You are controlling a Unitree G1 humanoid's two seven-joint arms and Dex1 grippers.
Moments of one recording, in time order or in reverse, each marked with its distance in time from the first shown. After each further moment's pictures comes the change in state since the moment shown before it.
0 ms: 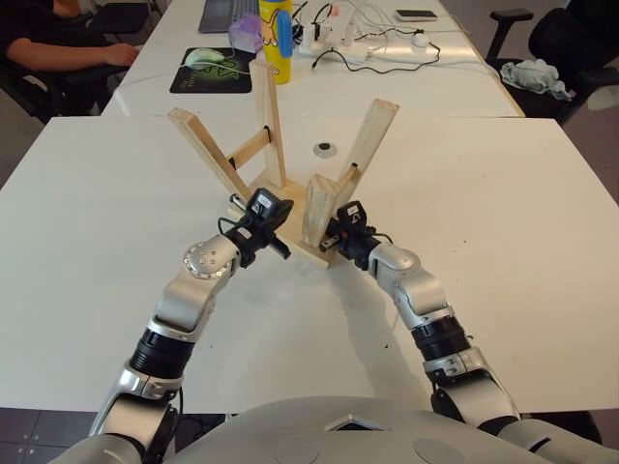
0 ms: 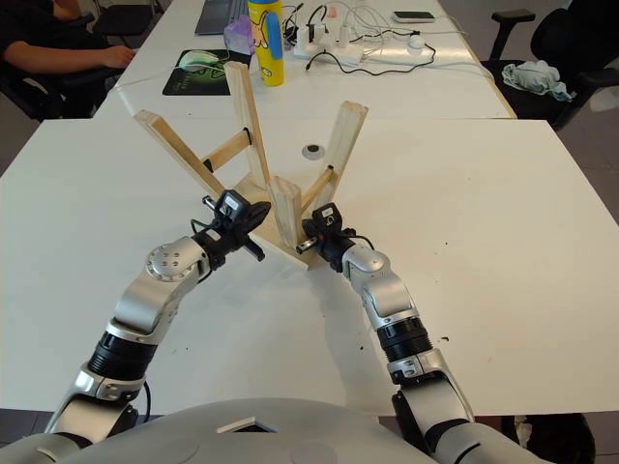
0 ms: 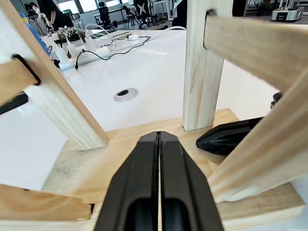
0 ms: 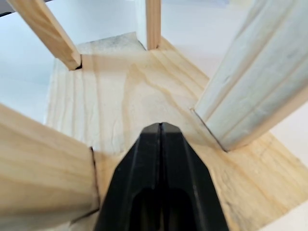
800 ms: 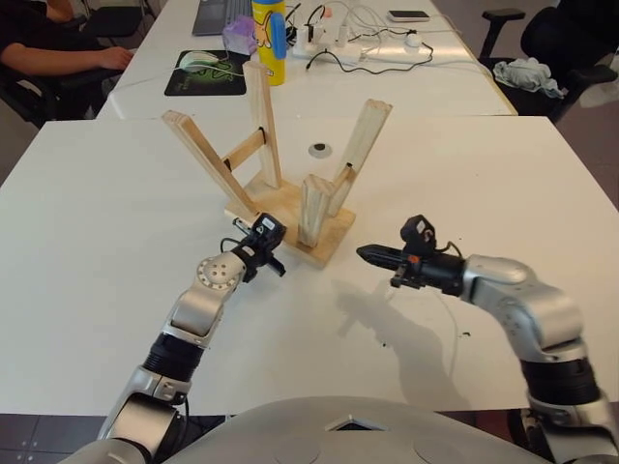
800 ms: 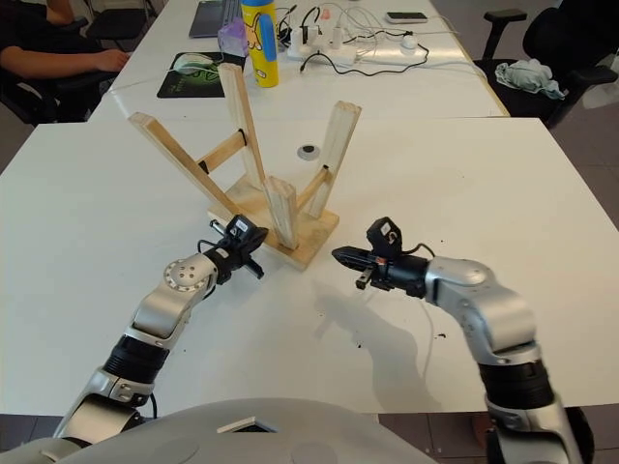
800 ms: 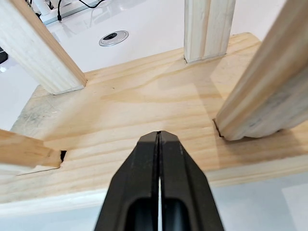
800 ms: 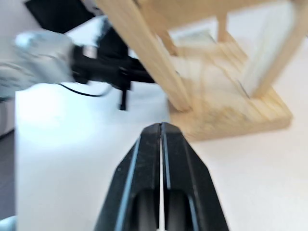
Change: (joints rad) left arm 0.041 -0.018 0.005 0.125 0.110 -0.006 0.003; right arm 0.199 -0.486 -0.303 -0.684 0.540 0.490 0.493
